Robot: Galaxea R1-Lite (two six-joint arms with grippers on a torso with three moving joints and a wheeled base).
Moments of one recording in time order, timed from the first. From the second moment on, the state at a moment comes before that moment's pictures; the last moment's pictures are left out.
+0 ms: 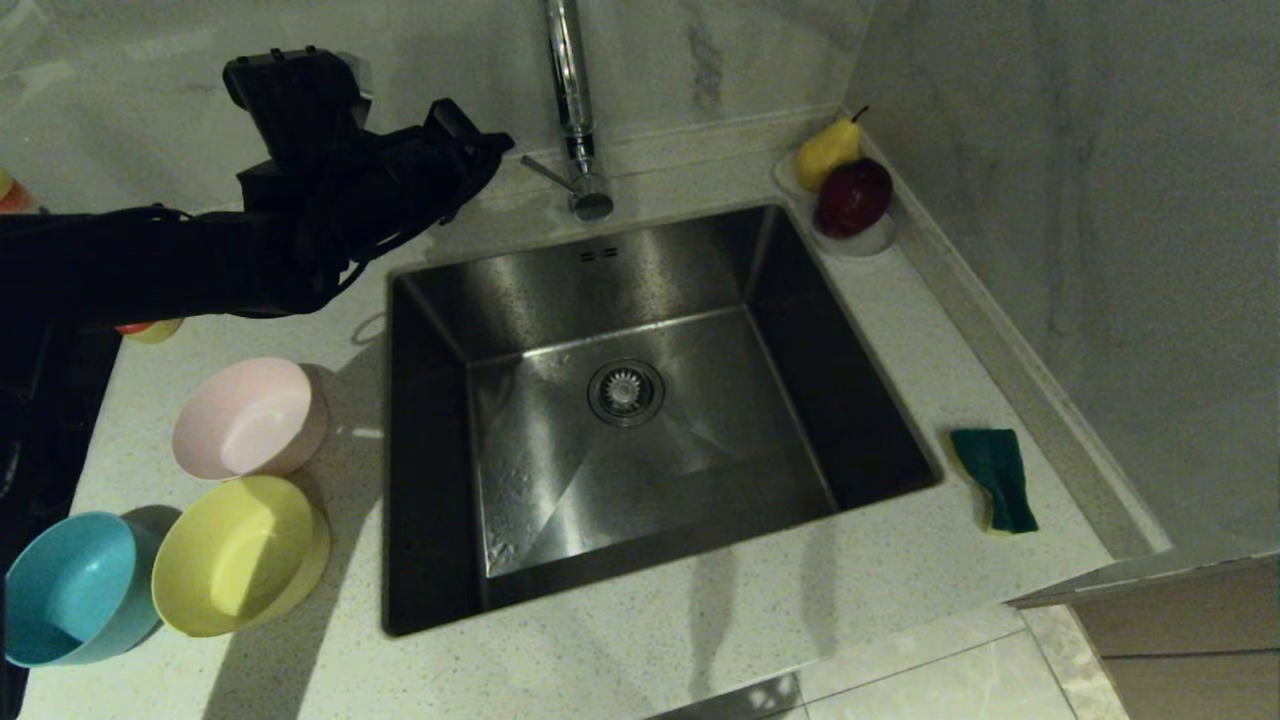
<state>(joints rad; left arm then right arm) -0.19 2.11 -1.87 -0.49 -0.27 -0.74 0.00 0.00 0.00 0.00 0.00 0.00</state>
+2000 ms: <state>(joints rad) -0.24 2.11 -1.80 -0.50 -0.22 -0.73 0.00 0.00 0.00 0.00 0.00 0.00</state>
